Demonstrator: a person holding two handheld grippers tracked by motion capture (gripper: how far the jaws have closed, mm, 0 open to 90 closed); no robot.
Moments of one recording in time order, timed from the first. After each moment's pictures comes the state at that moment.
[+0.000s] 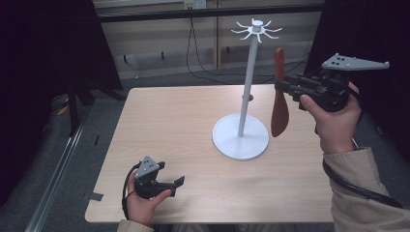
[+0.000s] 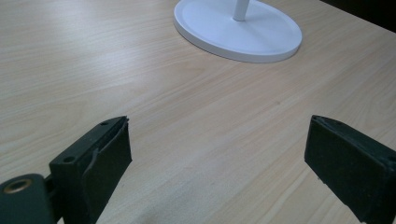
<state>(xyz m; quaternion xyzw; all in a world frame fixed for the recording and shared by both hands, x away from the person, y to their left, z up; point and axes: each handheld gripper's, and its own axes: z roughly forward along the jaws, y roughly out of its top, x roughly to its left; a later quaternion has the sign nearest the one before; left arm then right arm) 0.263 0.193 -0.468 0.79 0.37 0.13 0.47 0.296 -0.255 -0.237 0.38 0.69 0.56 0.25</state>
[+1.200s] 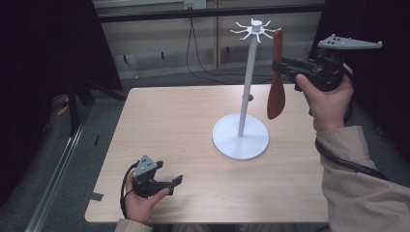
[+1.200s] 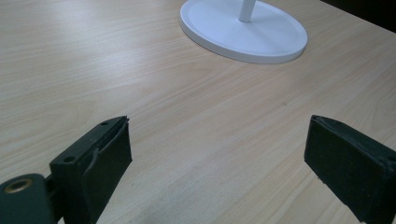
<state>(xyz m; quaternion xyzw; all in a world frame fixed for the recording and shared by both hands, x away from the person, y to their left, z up) 0.266 0.198 -0.469 0.79 0.37 0.13 0.48 0.334 -0.255 -0.223 0.39 0.67 0.57 0.26</state>
